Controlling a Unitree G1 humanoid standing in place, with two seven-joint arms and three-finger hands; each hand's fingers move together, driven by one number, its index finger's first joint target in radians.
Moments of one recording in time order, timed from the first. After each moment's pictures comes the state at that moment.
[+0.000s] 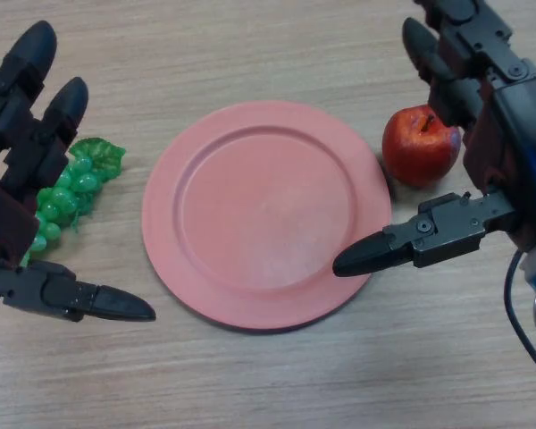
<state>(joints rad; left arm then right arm) 0.00 0.30 0.30 -0.63 -0.40 0.30 -0.29 -0.30 -0.19 0.11 -0.79 0.00 0.70 0.07</state>
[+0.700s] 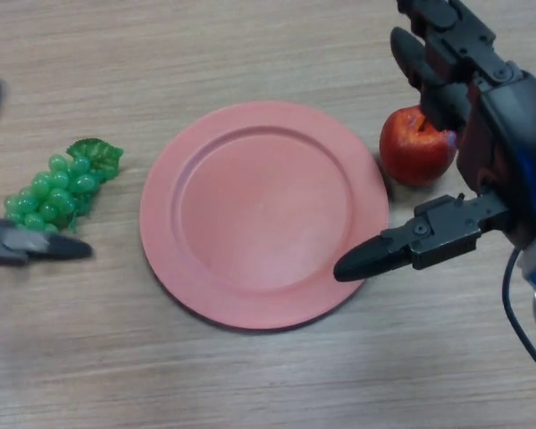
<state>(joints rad) -0.19 0.45 0.33 -0.02 -0.09 -0.05 -0.19 -0.30 -0.19 0.10 -0.76 -0.02 0.70 0.13</state>
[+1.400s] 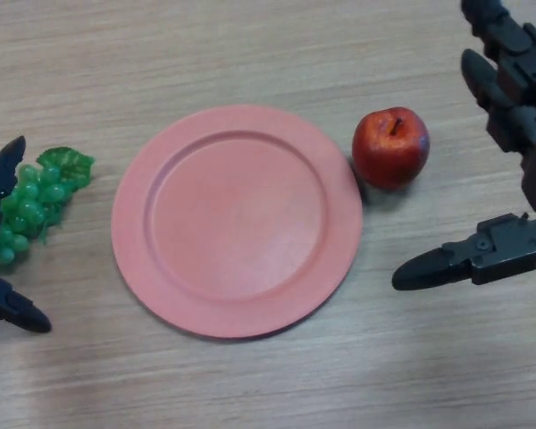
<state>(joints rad) -0.32 0.55 0.15 0.58 0.58 -0.31 0.03 -0.19 -0.25 -0.03 -0.79 0.00 0.66 0.16</state>
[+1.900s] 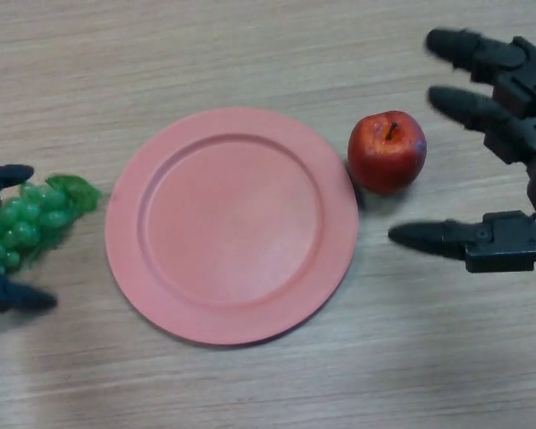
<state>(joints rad) -0.30 0.49 0.21 0.52 0.27 -0.14 0.05 -0.16 -0.26 -0.03 -0.84 0.04 0.66 0.16</state>
